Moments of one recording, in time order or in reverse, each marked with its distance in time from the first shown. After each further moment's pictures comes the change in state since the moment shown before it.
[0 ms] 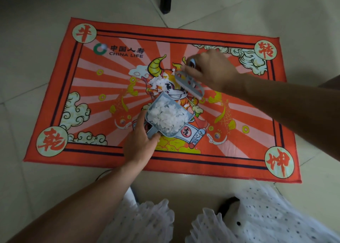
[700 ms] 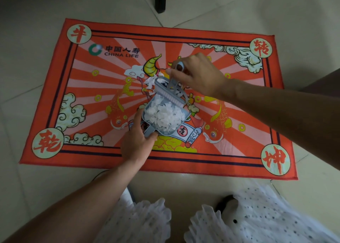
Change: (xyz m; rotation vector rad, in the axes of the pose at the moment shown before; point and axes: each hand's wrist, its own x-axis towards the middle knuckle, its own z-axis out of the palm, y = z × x) left_hand 0.002 0.000 0.006 -0.027 0.032 0.022; right_hand -0.006 -0.019 0.003 0.239 0.051 -0.094
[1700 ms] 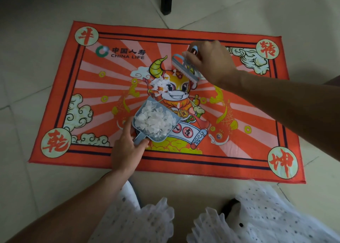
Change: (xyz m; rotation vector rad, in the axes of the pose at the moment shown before) left_hand -0.003 -0.042 -0.022 -0.096 0.003 -0.027; right_hand 0.019 0.020 -0.007 -0.175 0.152 0.258
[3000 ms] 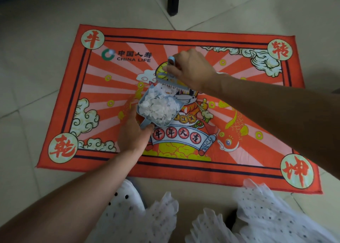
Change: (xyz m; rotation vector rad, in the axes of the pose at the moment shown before) left_hand 0.048 0.034 -0.007 0.004 0.034 -0.037; right_hand 0.028 -0.036 0.039 0.099 -0.187 -0.120
